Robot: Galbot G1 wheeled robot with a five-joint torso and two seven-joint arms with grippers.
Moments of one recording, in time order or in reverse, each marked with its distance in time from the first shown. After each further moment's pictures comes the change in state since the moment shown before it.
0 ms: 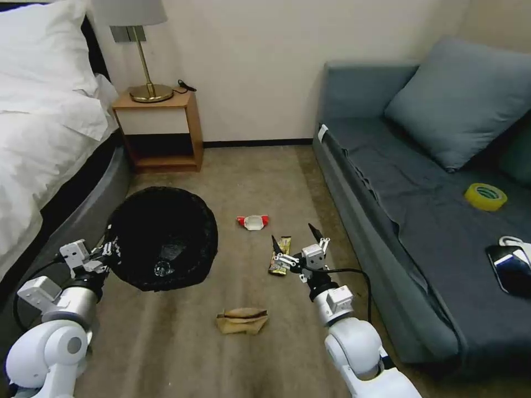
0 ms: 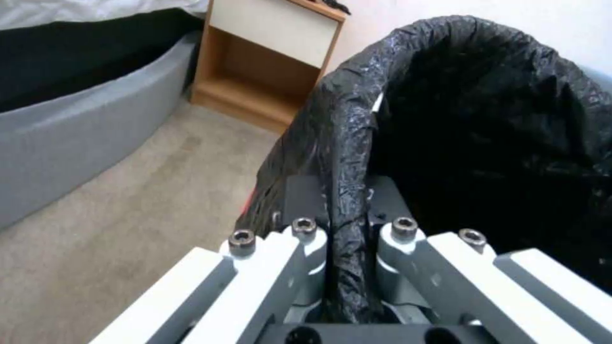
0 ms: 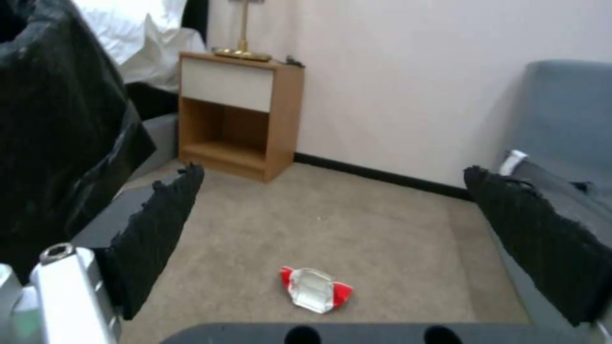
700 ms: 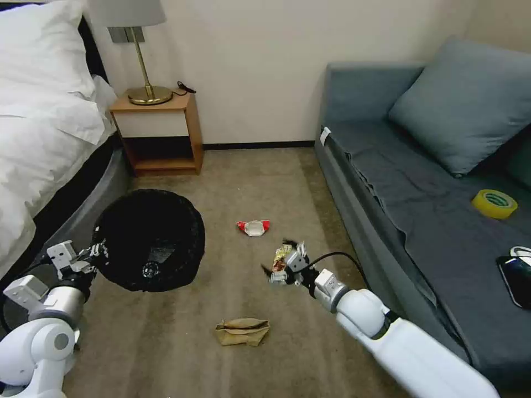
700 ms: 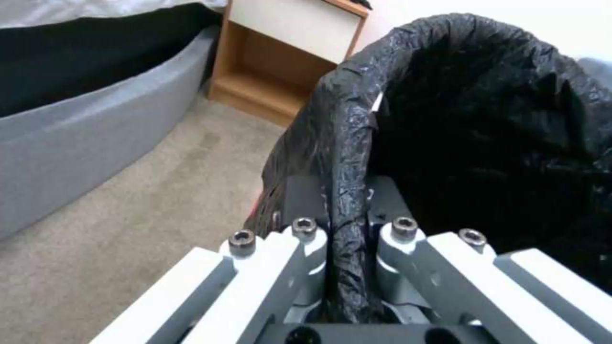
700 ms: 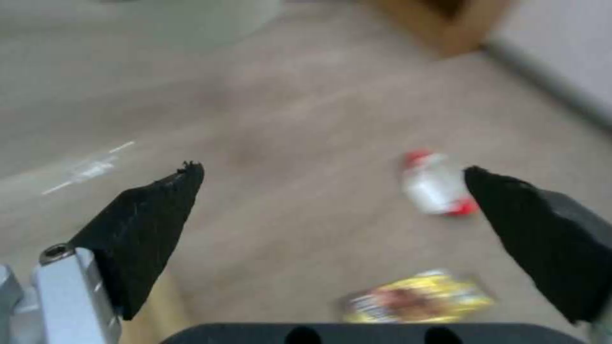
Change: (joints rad) left arm -0.015 0.023 -0.057 0.057 -0.022 0.026 0.025; right arm 0.502 -0.459 -0.505 -0.168 0.334 -0.237 -0.240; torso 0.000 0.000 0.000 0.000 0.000
